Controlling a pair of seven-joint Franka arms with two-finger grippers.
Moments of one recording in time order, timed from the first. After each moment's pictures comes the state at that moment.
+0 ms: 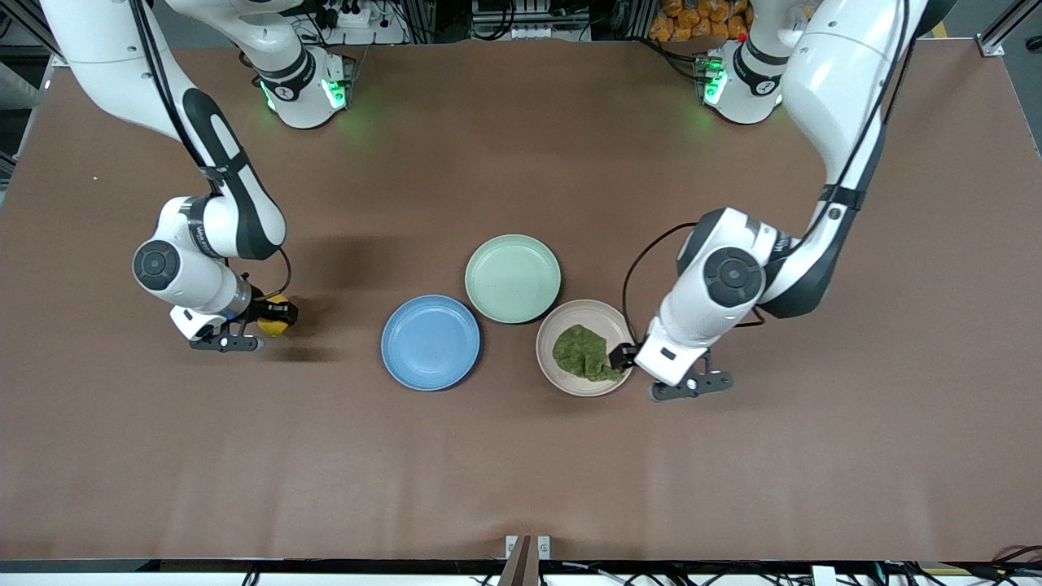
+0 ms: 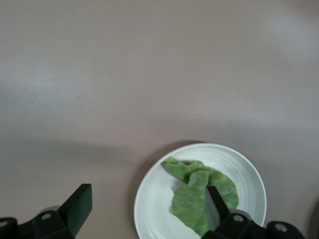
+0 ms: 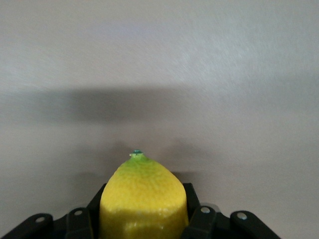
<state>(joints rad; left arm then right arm) -0.20 0.63 -0.28 -1.50 0.15 2.26 -0.69 0.12 0.43 -0.09 -2.11 0.08 2.47 0.00</state>
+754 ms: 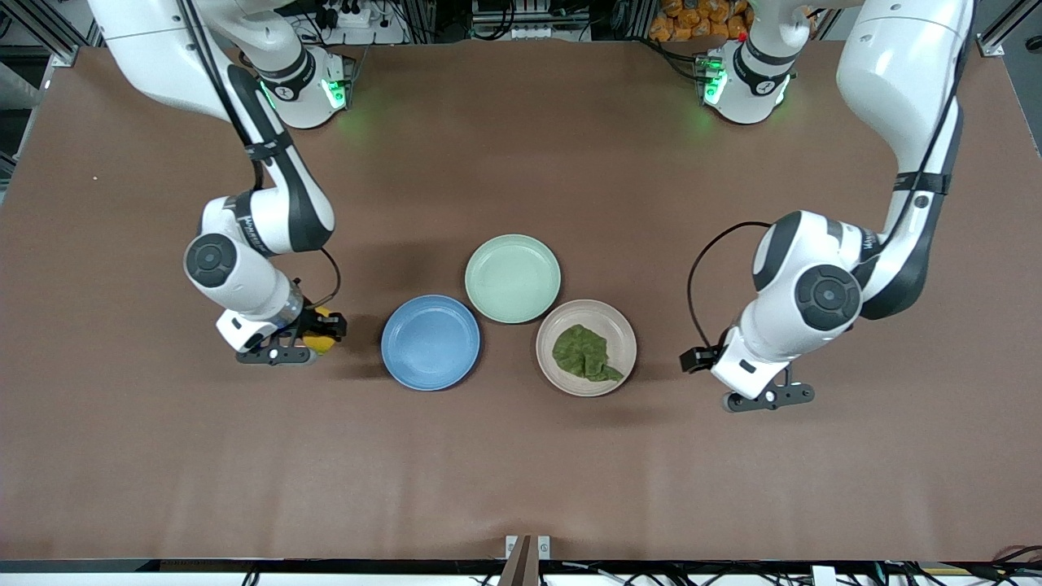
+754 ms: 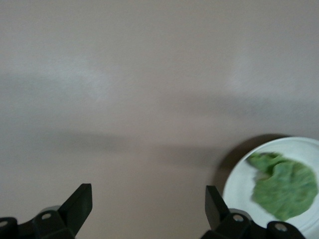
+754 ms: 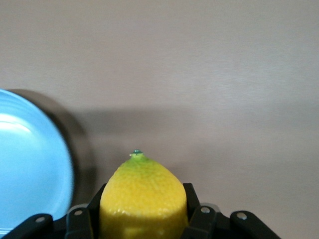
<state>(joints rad) -0.07 0.57 -0.27 -1.53 0.16 2.06 -0.45 0.32 0.44 -0.08 -1.97 0.10 2.46 0.20</state>
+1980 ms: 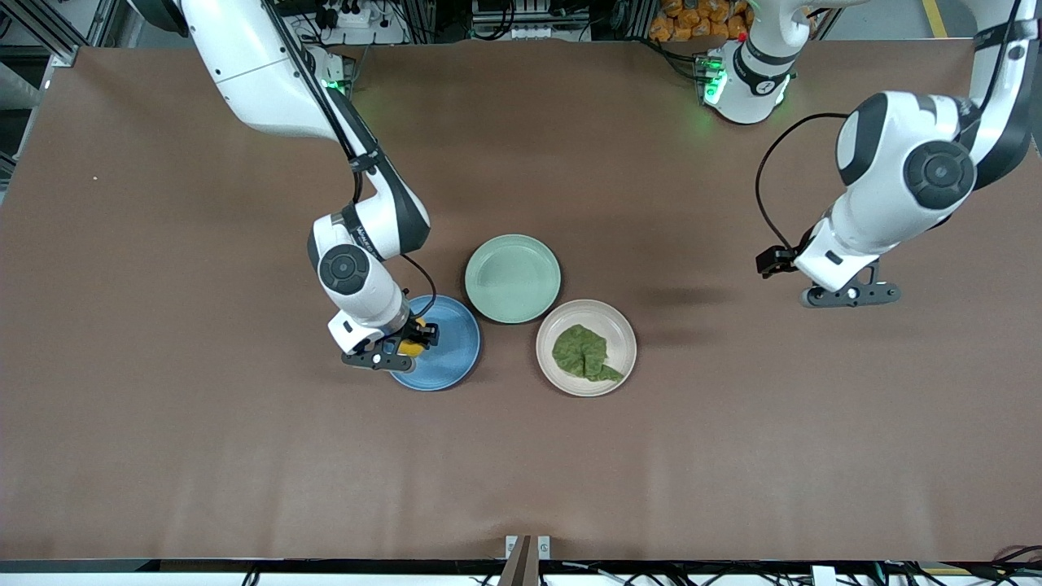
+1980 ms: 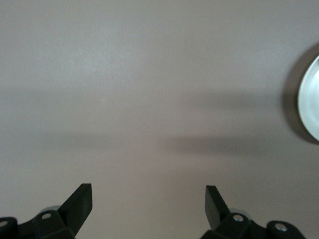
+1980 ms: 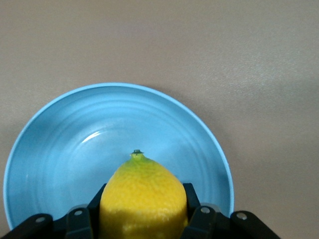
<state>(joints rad) -0.05 0.07 -0.13 -2.03 0.04 2.05 -0.23 0.53 0.64 -0.08 -1.76 0.10 2.47 0.52</state>
